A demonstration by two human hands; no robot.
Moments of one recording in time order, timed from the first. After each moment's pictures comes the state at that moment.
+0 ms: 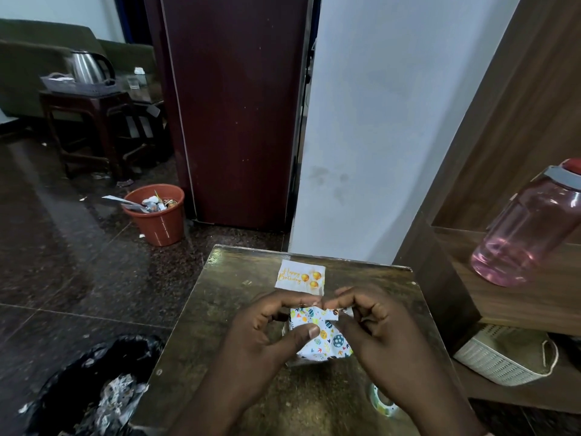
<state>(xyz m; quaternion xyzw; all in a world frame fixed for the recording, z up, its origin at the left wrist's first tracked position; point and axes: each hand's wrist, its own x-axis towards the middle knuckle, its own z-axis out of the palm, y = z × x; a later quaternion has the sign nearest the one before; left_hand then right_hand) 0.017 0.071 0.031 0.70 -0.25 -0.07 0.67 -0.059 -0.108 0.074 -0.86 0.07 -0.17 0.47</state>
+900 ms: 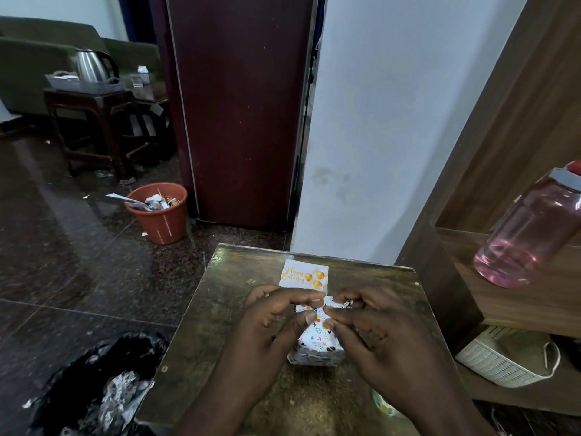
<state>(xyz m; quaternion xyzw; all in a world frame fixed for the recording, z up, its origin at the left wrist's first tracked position) 0.014 0.073 0.037 0.74 -0.28 0.01 0.61 -0.062 -0.118 0.064 -0.93 -0.05 -0.24 0.26</state>
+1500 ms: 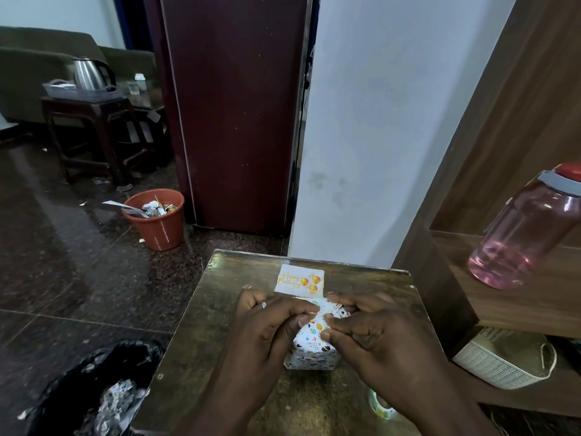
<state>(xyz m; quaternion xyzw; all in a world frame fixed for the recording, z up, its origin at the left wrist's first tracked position) 0.016 0.069 0.029 0.79 -0.33 0.11 0.51 -0.064 -0.123 0.067 -0.93 0.00 -0.18 0.31</state>
